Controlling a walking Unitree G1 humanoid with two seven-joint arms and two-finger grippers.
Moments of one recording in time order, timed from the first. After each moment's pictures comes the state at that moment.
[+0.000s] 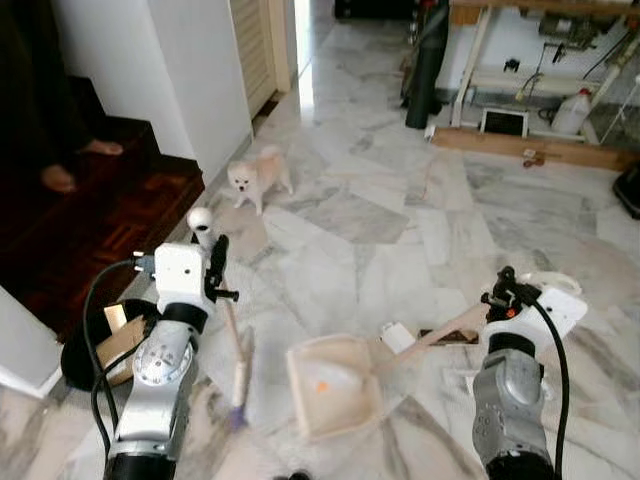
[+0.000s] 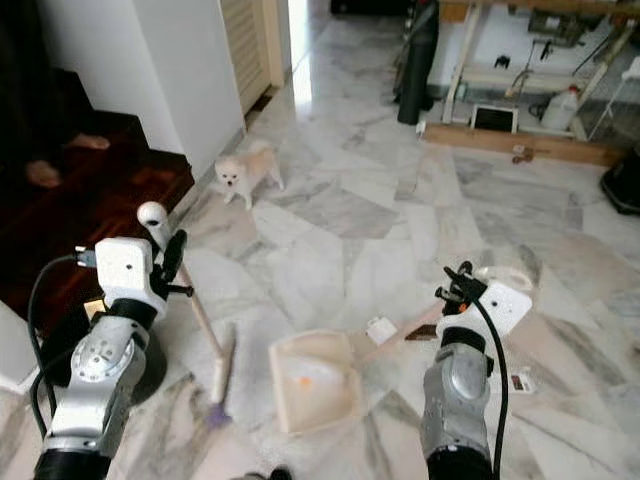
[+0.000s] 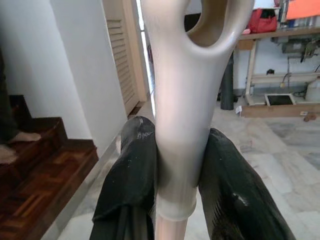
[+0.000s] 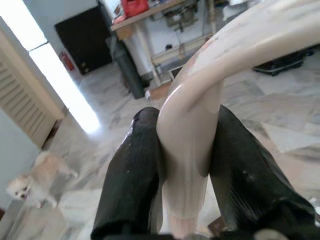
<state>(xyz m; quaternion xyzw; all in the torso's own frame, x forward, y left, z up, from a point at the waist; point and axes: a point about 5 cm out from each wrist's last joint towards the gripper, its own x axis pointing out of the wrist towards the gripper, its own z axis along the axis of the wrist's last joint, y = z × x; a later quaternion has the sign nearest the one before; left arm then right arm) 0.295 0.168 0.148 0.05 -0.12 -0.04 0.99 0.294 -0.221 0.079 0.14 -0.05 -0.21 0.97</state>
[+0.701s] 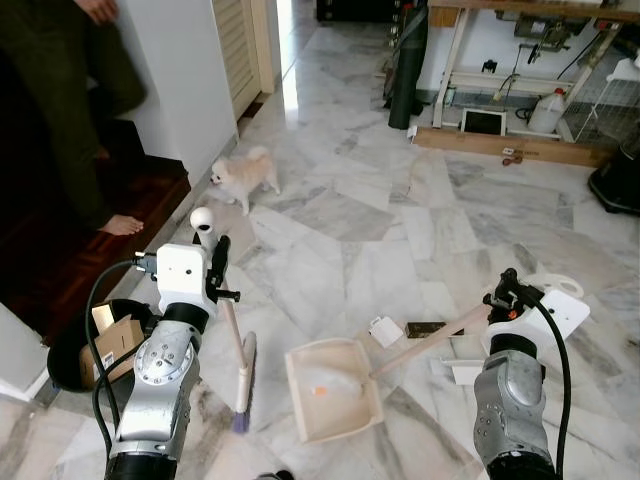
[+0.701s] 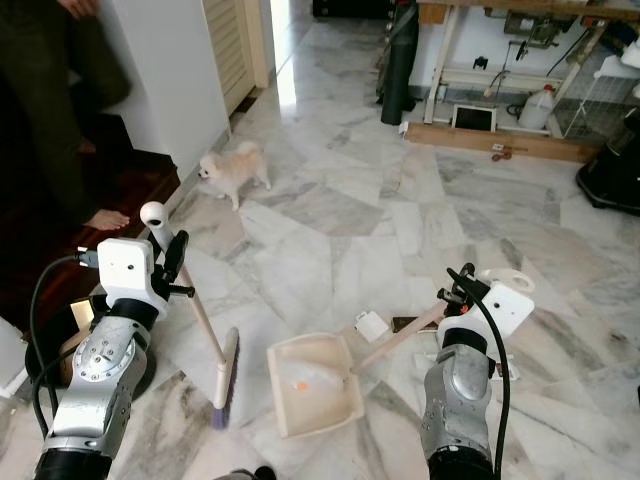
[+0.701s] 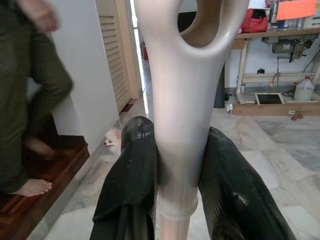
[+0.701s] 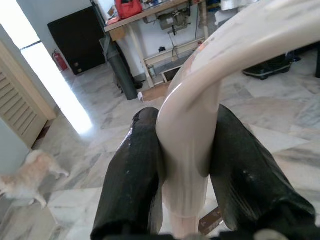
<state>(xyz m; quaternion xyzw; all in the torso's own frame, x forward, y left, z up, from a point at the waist) 0.295 0.170 0.147 0.05 -0.12 -0.04 0.99 0.295 -0.218 0.080 0.13 -0.05 -0.20 0.97</state>
